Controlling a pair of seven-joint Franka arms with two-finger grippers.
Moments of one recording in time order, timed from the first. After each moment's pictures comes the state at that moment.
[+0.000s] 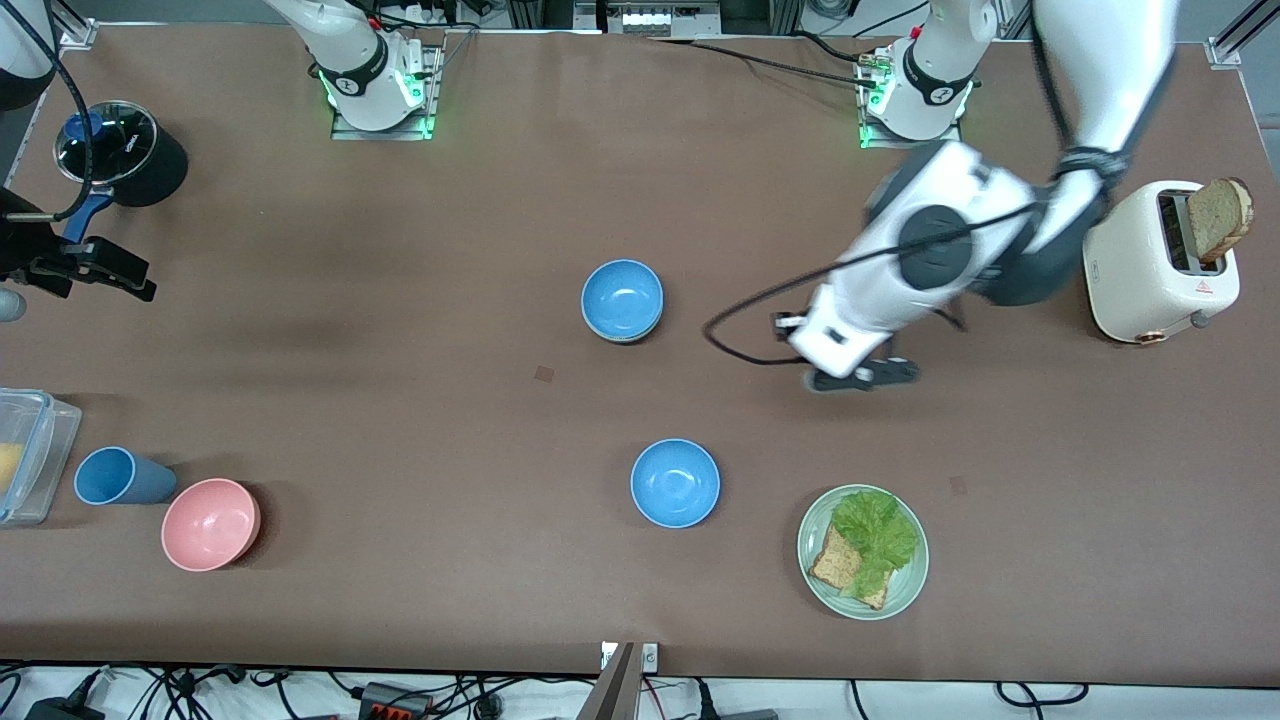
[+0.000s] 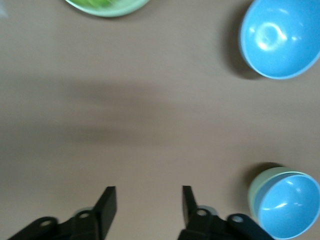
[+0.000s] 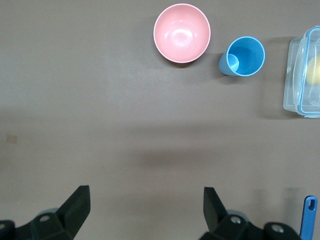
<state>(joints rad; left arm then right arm) 0.21 0.44 -0.69 -1.61 0.15 1.84 -0.61 -0.05 0.07 -0.03 -1.65 -0.02 1.74 -0.05</state>
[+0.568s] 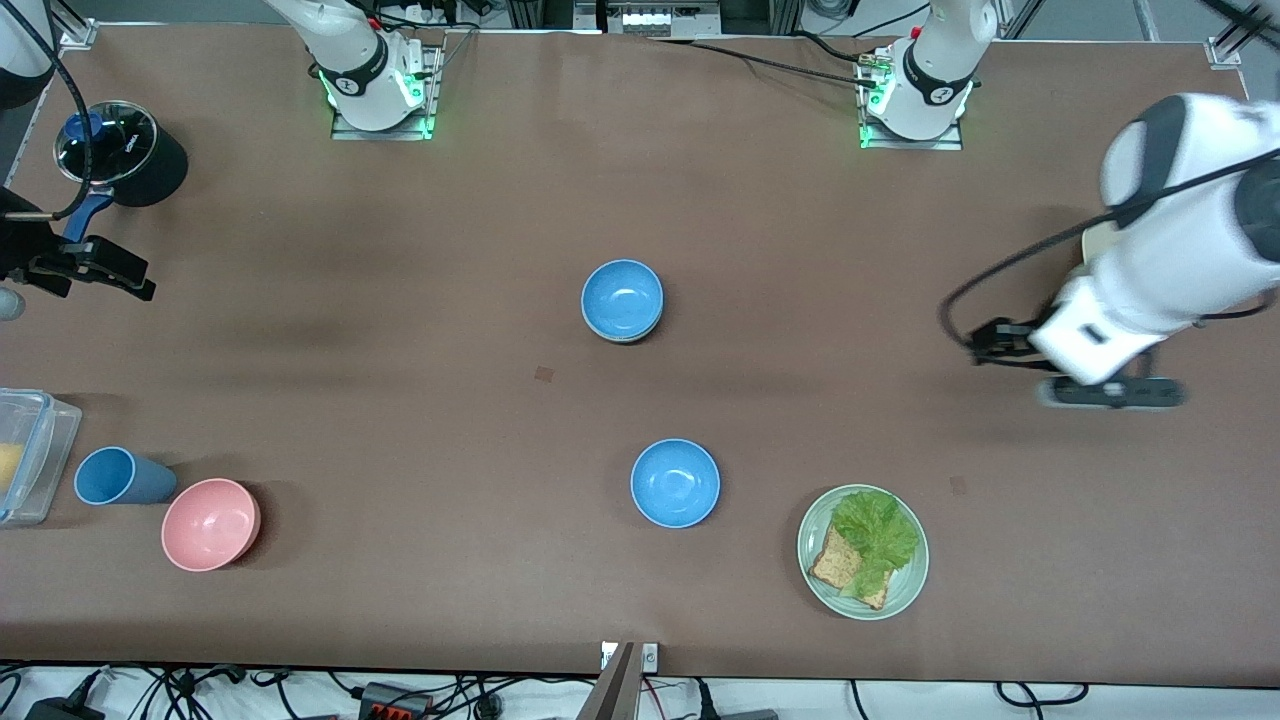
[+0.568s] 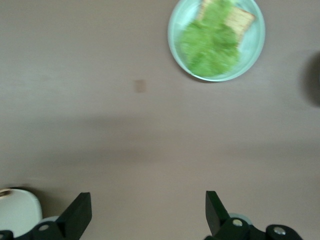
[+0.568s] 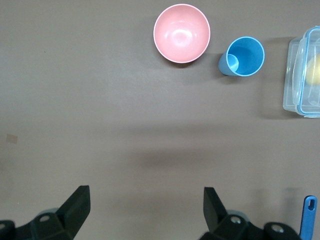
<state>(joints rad) 0.21 0.22 -0.31 -1.62 0.10 1.81 -0.12 -0.05 0.07 -0.04 -1.65 -0.02 1.73 -0.05</state>
